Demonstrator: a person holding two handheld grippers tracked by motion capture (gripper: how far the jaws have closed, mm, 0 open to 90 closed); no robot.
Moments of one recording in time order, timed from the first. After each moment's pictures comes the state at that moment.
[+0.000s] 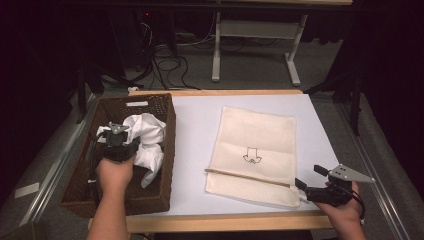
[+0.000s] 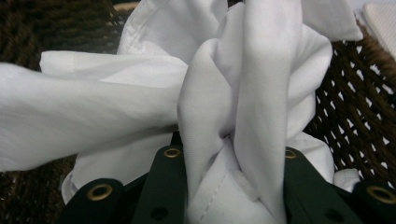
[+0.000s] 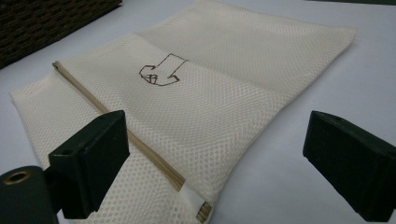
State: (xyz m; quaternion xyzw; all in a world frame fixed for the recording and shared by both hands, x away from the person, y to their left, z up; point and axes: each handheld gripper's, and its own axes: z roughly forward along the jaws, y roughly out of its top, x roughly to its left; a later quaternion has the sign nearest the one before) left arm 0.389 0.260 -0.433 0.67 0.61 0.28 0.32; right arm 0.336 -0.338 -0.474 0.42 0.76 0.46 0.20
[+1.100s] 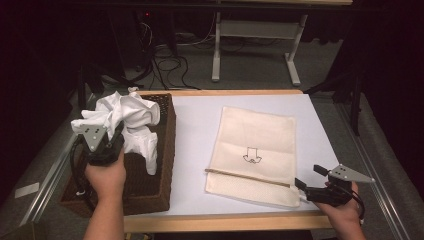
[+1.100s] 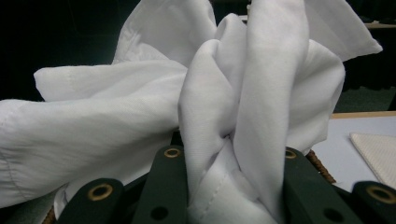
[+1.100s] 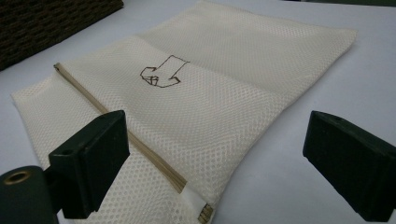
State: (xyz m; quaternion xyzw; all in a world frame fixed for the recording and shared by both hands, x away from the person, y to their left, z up) left arm 0.342 0.260 -0.385 0.54 0.56 0.45 0.44; right arm 0.336 -0.337 -0.475 0.42 0.75 0.46 0.20
